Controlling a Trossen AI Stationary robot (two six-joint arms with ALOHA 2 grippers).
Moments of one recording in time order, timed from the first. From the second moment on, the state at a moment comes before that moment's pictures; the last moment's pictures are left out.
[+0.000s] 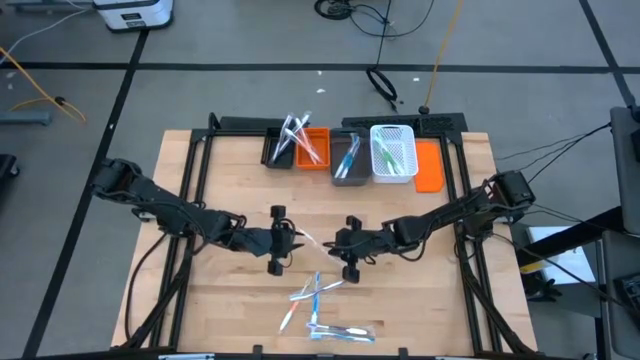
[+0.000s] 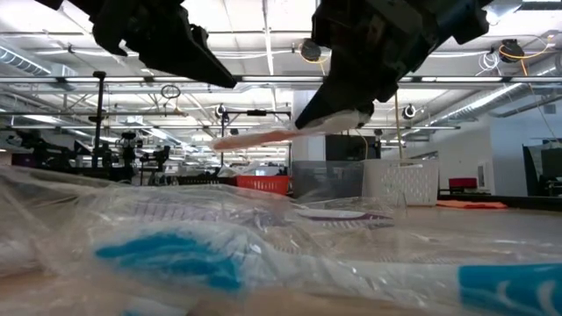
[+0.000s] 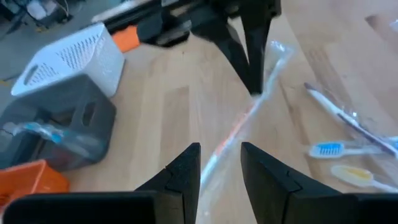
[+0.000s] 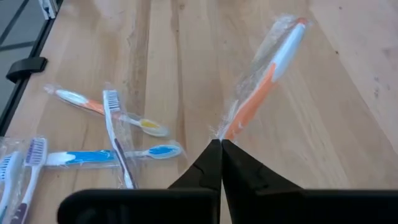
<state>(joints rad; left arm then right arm) -0.35 1.40 0.78 0.03 -0.42 0.11 0.27 1.68 0.93 0.10 0.15 0.36</state>
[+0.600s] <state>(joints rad) -0.35 1.55 0.78 0.10 -0.48 0.17 0.27 1.68 0.93 0.16 0.13 0.35</state>
